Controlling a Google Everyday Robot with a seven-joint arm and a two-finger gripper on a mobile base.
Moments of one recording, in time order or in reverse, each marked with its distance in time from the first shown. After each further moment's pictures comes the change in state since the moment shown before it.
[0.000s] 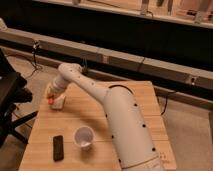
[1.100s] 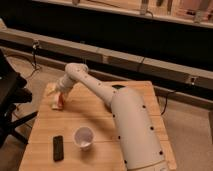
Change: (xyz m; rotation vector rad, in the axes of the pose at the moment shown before) arm 0.000 0.019 -0.015 0.012 0.008 0.001
